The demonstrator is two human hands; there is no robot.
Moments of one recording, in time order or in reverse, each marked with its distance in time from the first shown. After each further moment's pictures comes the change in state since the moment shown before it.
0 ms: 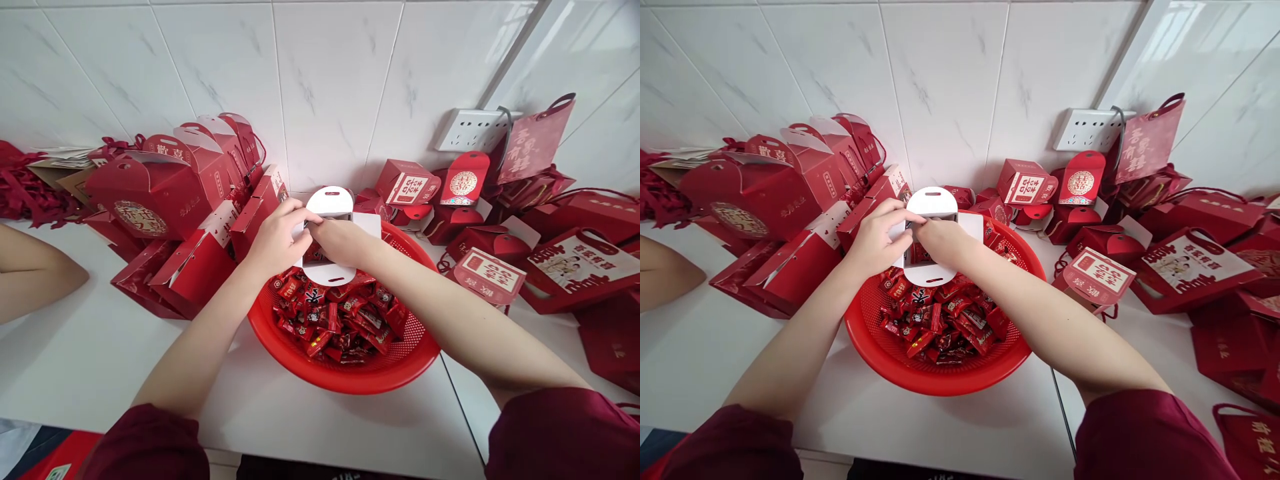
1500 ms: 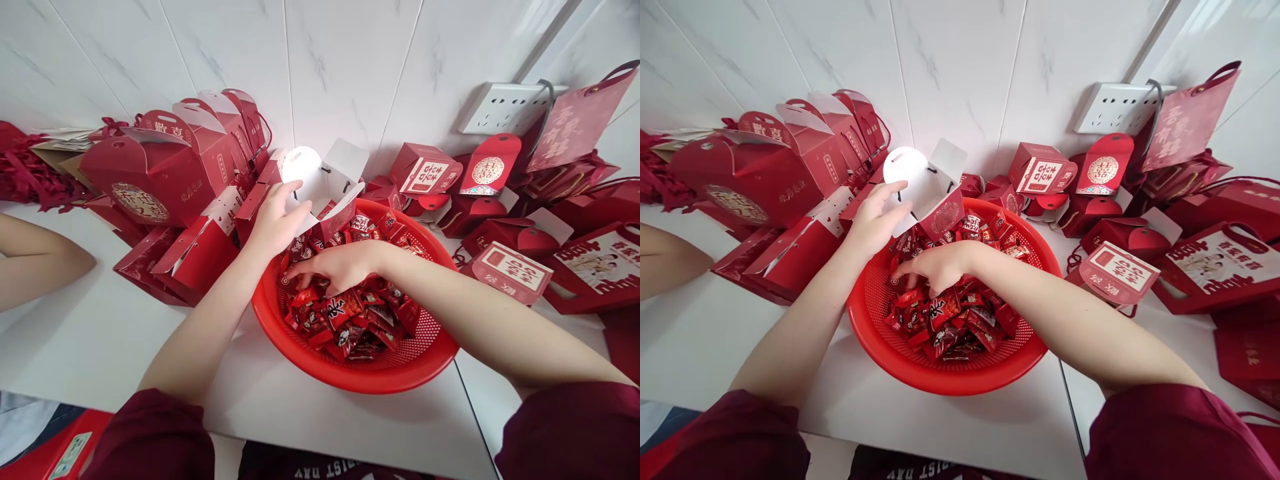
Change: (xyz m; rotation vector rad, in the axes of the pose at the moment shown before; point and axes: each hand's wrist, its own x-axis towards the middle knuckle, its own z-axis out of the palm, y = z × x) left_hand 0.006 -0.017 0.006 -0.217 0.077 -0.451; right_hand -0.001 -0.017 0.003 0.637 -0.641 -0.301
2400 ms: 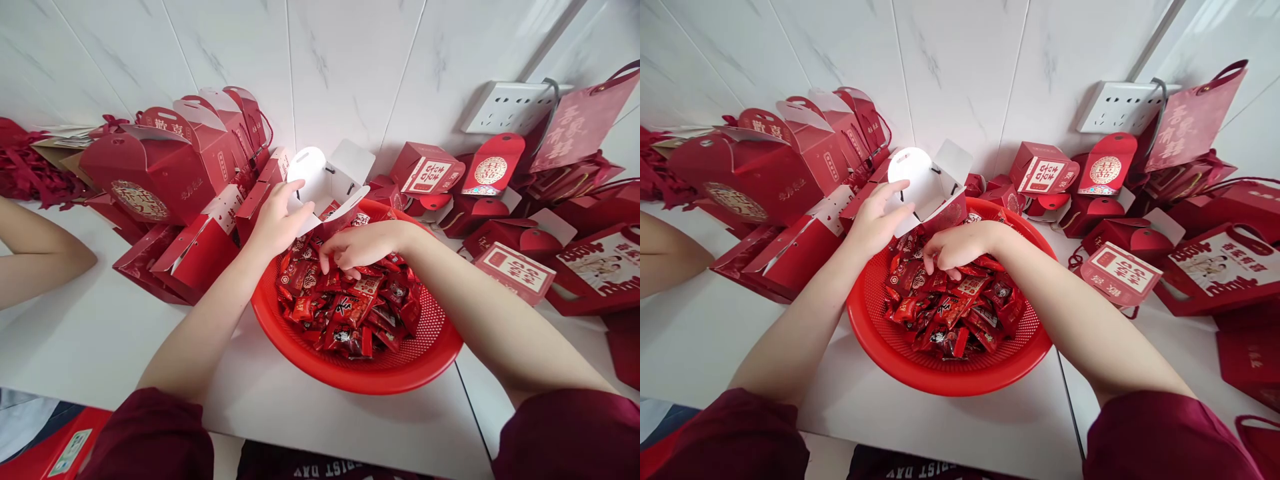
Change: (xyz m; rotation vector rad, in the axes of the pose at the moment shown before) left_hand -0.002 -0.001 0.000 0.012 -0.020 0.041; right_hand -0.030 -0.001 -0.022 0.074 0.069 0.233
